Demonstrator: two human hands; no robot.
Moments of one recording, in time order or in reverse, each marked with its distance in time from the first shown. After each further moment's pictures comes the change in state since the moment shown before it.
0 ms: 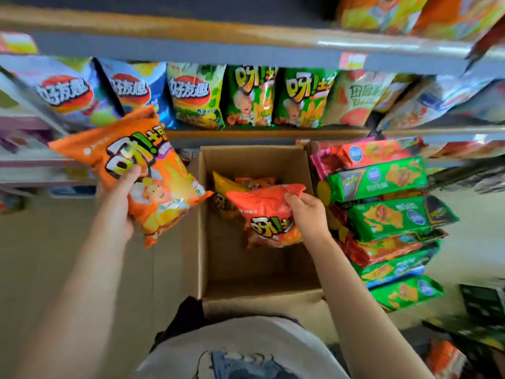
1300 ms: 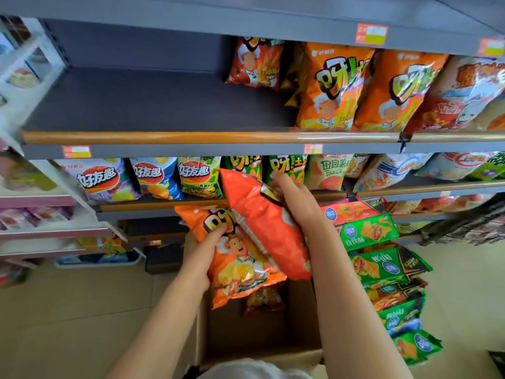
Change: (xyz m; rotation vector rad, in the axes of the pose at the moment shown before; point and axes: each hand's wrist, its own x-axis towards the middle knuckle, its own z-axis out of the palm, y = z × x) left_hand -0.072 -0.002 0.121 0.123 -0.195 -0.314; right_hand -0.021 -0.177 -0.022 -0.157 -0.173 -0.196
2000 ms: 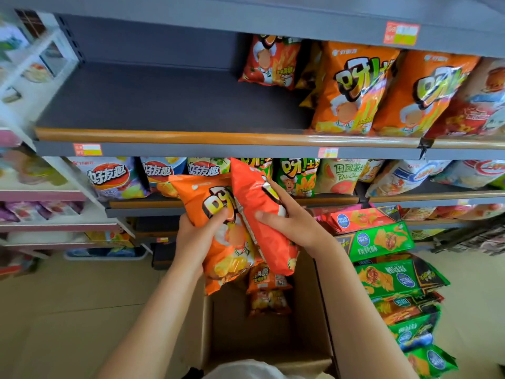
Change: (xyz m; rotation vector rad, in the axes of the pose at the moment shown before) left_hand -0.001 0.039 -0.008 0.055 0.098 0.268; right_hand -0.004 0.019 0.016 -0.105 -0.318 -0.165
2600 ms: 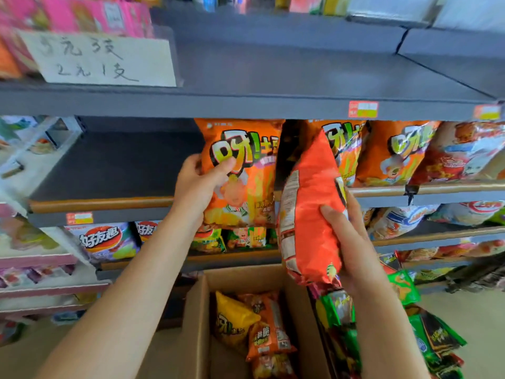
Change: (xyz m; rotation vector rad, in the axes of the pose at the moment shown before) left_hand 0.040 0.172 0.081 0.069 -0.165 0.434; right_hand -0.026 -0.050 -0.075 0.702 0.419 -0.280
